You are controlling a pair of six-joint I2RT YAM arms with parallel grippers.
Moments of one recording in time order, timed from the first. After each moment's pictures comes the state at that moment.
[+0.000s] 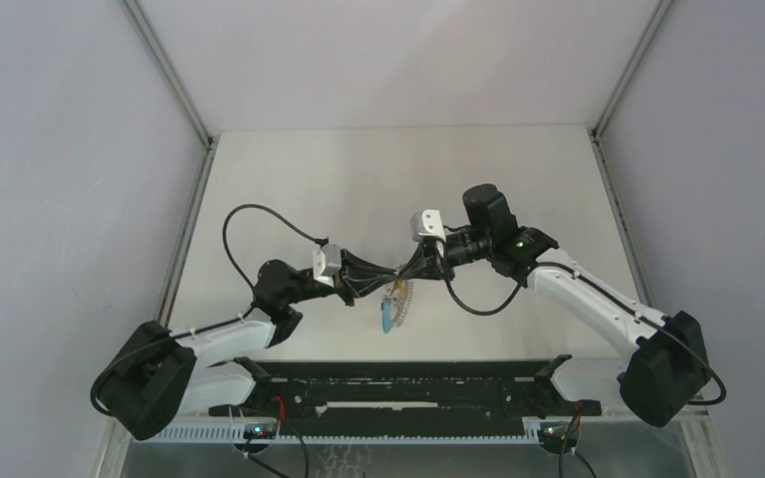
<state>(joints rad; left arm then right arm) -0.63 1.18 0.32 1.18 0.79 -0.22 0.62 1.25 0.95 -0.27 -1.02 -0.55</state>
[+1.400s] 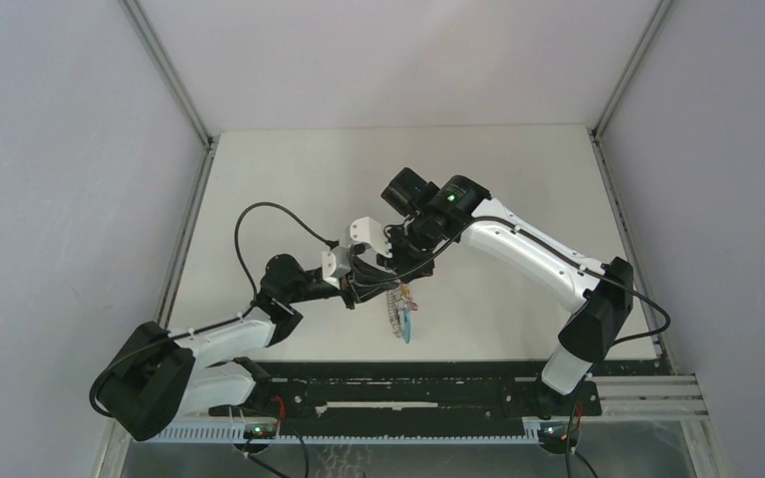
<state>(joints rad) -0.63 1.16 0.34 0.97 0.80 -0.11 0.89 1.67 1.71 -1.26 -0.39 -0.66</state>
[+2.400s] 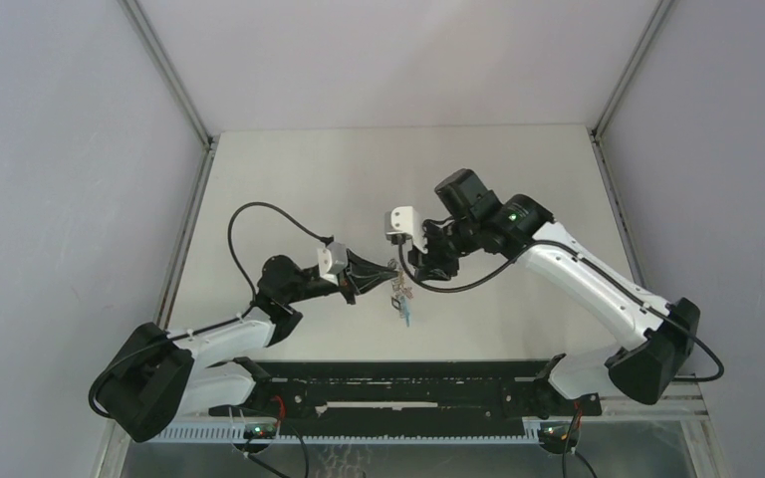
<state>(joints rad) -0.63 1.16 0.34 1.02 0.75 -0.13 0.78 1.39 1.43 -1.02 -0.50 -0.64</state>
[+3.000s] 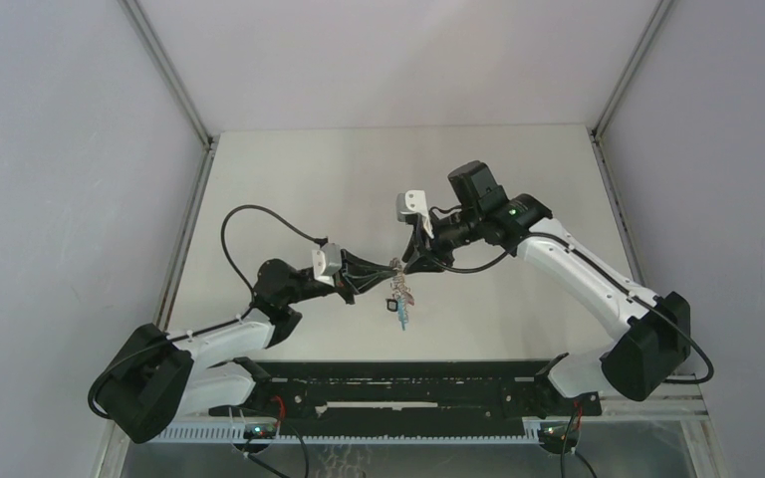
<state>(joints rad) -0.63 1.15 0.33 1.12 0.75 -0.17 0.62 1.38 1.28 -0.74 -0.87 -0.61</state>
